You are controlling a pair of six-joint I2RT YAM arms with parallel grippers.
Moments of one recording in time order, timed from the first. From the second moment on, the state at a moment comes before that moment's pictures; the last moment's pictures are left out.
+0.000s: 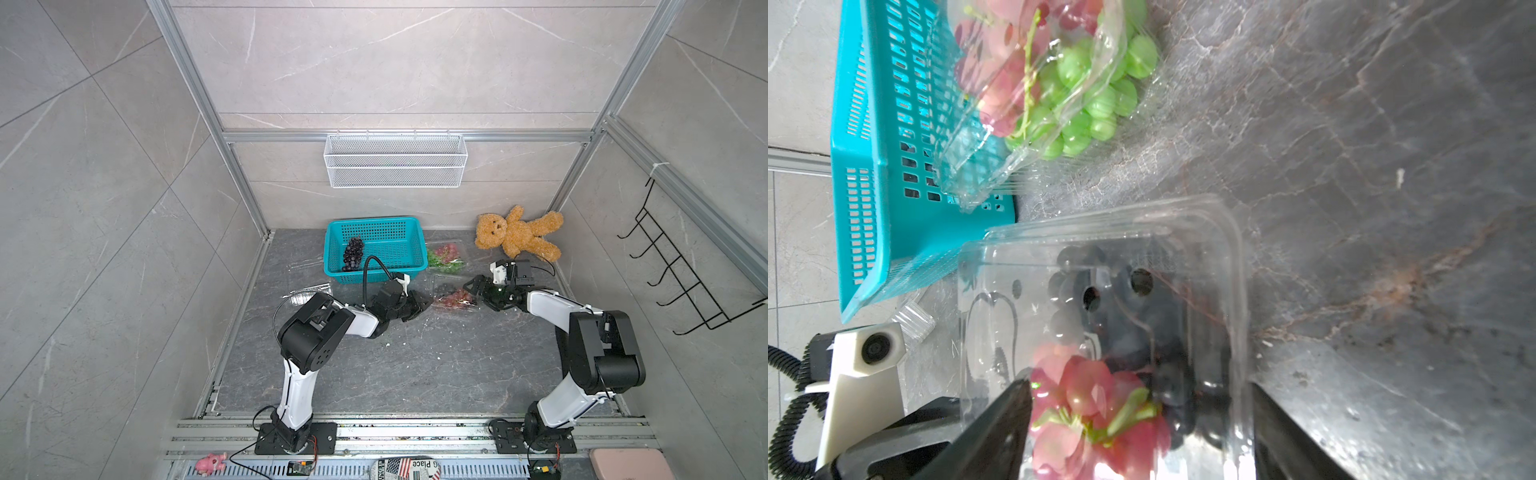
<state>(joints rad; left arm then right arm) -0.71 2.02 0.98 0.63 0.41 -1.14 0.03 1.68 0.94 -0.16 -0.48 0.54</state>
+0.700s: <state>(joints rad) -0.71 2.04 1.00 0.63 0.41 -1.16 0.03 1.68 0.92 -0.13 -0.49 0.54</state>
